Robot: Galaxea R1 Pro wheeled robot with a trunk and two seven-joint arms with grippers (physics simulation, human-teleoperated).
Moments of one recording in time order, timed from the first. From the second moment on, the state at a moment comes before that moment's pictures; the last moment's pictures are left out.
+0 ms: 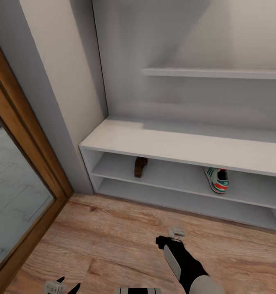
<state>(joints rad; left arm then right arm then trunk) -0.27 0.24 0.19 -0.27 0.13 -0.48 -0.79 -0.54 0.17 0.12 -0.57 -0.27 0.32 -0.37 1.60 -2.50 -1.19</state>
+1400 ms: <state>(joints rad) -0.26 0.24 0.19 -0.27 0.13 -0.49 -0.56 -0.51 -0.14 0.15 -0.04 -0.10 -0.38 0.06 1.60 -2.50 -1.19</state>
